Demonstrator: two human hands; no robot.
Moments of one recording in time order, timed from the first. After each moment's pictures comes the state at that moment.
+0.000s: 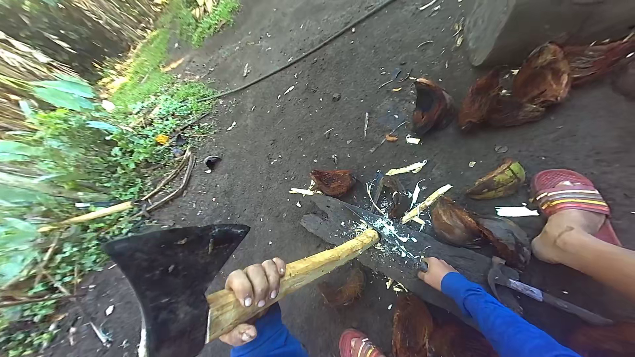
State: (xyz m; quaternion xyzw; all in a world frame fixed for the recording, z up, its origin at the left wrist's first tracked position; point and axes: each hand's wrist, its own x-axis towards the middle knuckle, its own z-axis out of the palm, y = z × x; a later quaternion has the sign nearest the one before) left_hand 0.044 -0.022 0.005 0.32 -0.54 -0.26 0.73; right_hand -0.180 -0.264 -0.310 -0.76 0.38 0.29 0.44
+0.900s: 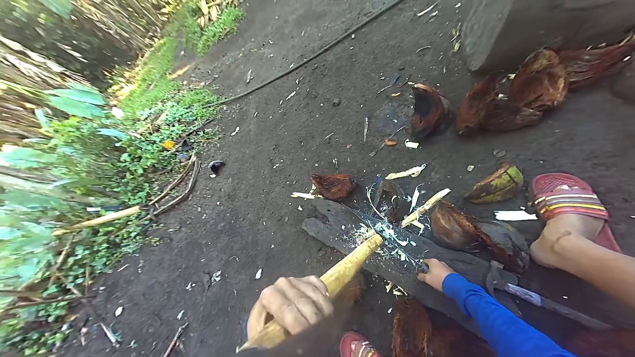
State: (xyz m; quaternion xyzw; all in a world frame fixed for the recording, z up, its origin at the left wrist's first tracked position) left_hand -0.009 -0.061 0.017 0.30 -0.57 -0.36 0.67; right_hand -0.180 -0.272 -0.329 -0.74 0.38 0.26 0.49
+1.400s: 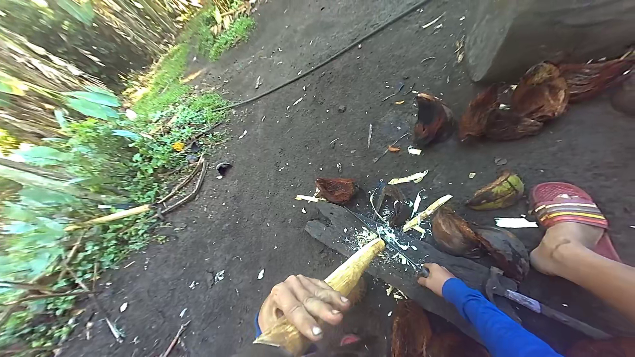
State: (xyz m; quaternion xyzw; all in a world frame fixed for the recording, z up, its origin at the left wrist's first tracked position) left_hand -0.010 -0.066 0.020 0.26 -0.58 -0.43 0.65; right_hand -0.181 -0.272 -0.324 -0.74 0.38 0.27 0.49
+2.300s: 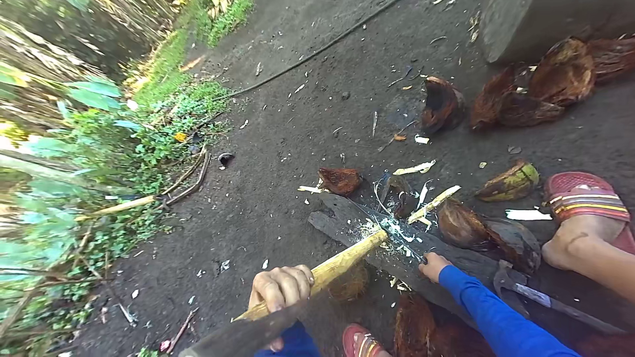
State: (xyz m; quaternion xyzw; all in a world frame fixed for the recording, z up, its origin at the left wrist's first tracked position) left_hand 0.012 -0.042 0.010 0.31 -0.57 -0.32 0.69; right_hand -0.158 -0.270 -0.303 -0.73 0.38 0.30 0.49
